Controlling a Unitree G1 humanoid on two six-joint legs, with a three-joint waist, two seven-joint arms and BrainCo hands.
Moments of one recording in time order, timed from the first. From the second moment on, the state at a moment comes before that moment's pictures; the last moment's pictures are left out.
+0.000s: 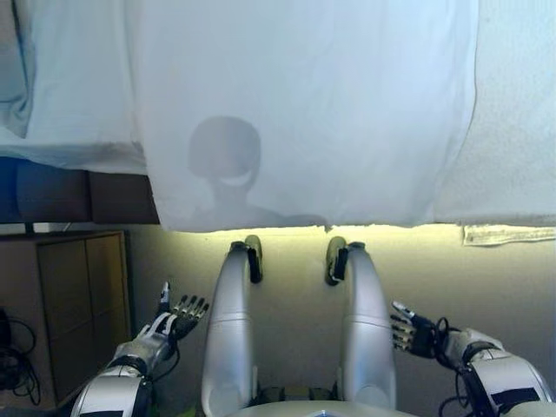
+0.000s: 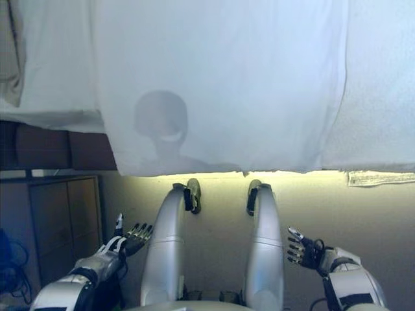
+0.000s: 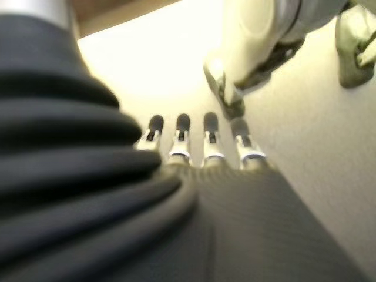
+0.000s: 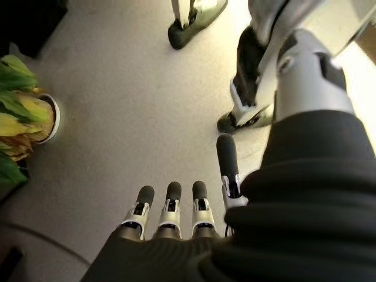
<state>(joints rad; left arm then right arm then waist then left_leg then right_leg) -0.24 0.39 0.07 1.27 -1.31 0.33 -0.44 -0.35 -0.52 0.09 1.36 0.70 0.37 0.41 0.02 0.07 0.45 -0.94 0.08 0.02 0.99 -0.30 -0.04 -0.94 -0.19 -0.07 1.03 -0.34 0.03</state>
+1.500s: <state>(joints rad) -0.83 0.65 -0.36 0.96 -1.41 0.19 -0.71 -1.13 -0.77 0.45 1.12 0.92 0.03 0.43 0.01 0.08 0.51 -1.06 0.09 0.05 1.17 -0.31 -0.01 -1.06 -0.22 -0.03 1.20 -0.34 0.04</state>
